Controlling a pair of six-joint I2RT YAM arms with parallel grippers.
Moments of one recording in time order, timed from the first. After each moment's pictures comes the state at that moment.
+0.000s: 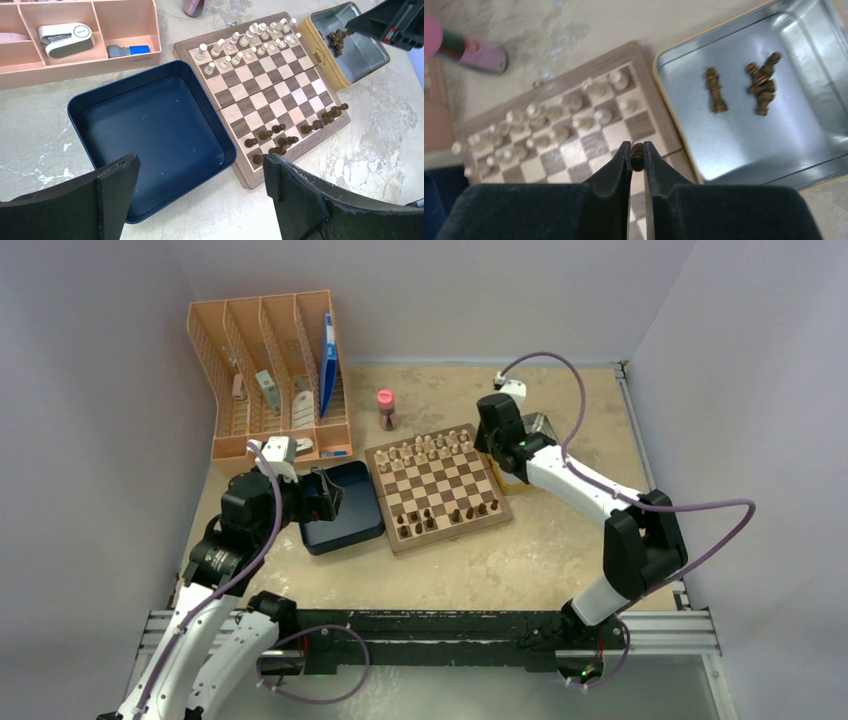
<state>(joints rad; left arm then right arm) -0.33 0.59 0.77 -0.59 0.02 -0.34 0.50 1.60 1.18 -0.25 0.39 0.52</state>
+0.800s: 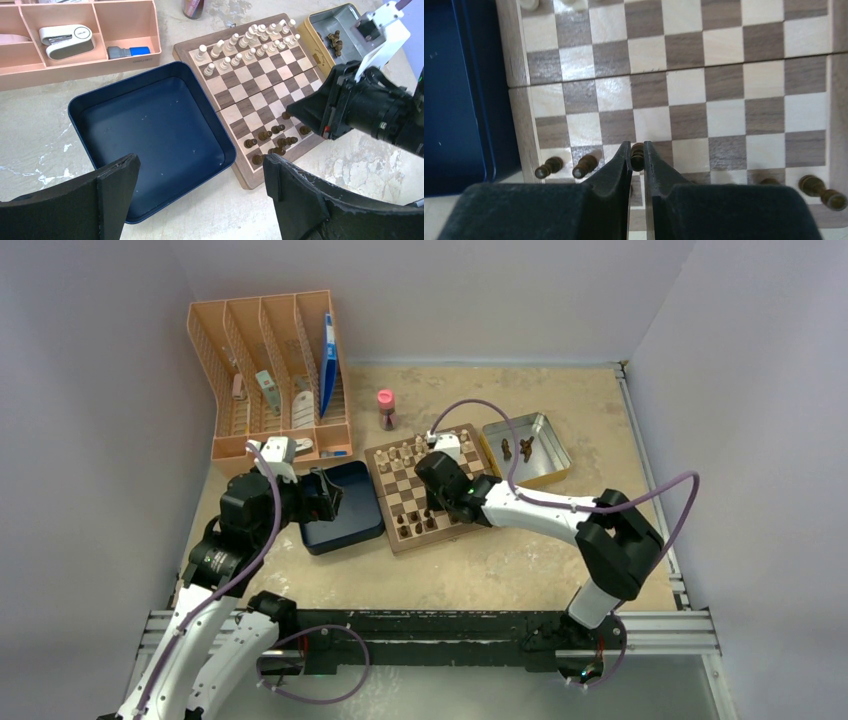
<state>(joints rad) -0.33 0.59 0.77 -0.59 0.02 -0.34 0.89 1.65 1.07 -0.26 0.40 0.60</state>
